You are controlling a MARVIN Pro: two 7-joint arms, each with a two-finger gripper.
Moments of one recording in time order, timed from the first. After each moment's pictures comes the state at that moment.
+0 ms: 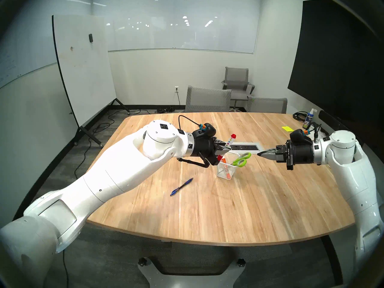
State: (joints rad) left arm 0.80 -1.06 -0.72 -1.64 -0.55 0.47 -0.53; right arm -1.34 -0.70 1.63 -1.57 0.40 0.42 1.26
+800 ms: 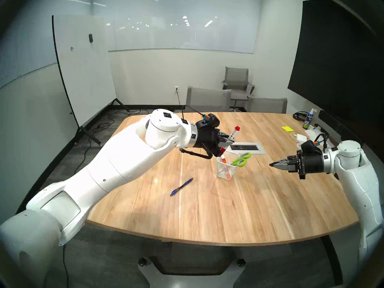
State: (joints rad) left arm 0.74 -1.10 -0.72 -1.60 -0.55 0.50 -0.56; right arm -1.36 -0.67 1.65 -1.44 0.39 0.32 1.35
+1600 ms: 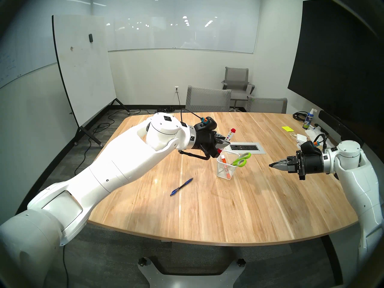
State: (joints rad) left arm 0.73 -1.12 -0.71 -1.51 -0.52 0.45 -0.57; right arm -1.36 -0.67 1.65 -1.44 0.39 0.32 1.36
